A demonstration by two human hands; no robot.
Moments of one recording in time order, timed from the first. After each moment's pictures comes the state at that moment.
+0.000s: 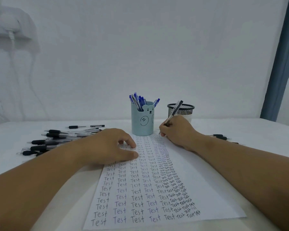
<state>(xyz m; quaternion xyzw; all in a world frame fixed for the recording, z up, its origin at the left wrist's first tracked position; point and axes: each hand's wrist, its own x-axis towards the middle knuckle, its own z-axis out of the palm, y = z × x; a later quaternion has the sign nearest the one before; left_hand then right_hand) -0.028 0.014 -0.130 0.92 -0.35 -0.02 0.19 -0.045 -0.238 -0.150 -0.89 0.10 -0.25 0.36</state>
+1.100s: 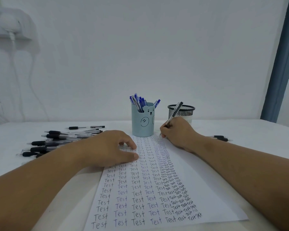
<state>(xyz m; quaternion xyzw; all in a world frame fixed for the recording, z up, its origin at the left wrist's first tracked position) -0.028 0.015 -0.130 0.92 -0.35 -0.03 0.18 -0.043 -0.239 -0.150 -0.90 0.10 -0.26 0.33</state>
